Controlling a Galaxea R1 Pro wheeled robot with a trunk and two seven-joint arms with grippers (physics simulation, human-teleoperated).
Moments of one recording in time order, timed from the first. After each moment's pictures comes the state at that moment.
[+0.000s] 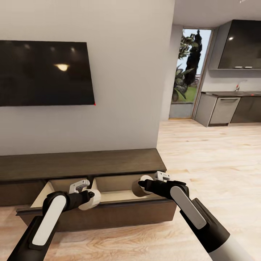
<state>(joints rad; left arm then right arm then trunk) -0.35 0.10 -0.07 -1.54 0.92 0.98 0.68 -0.55 -0.14 0.51 -1.44 -1.15 0.73 -0.60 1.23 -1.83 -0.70</state>
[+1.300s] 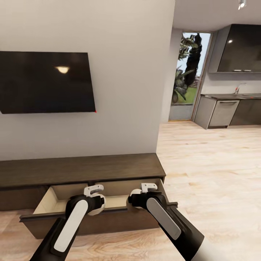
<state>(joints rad) -0.35 0.00 -0.26 -1.52 0.86 0.94 0.91 -0.55 0.00 0.68 -1.31 -1.05 0.74 -0.79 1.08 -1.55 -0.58</state>
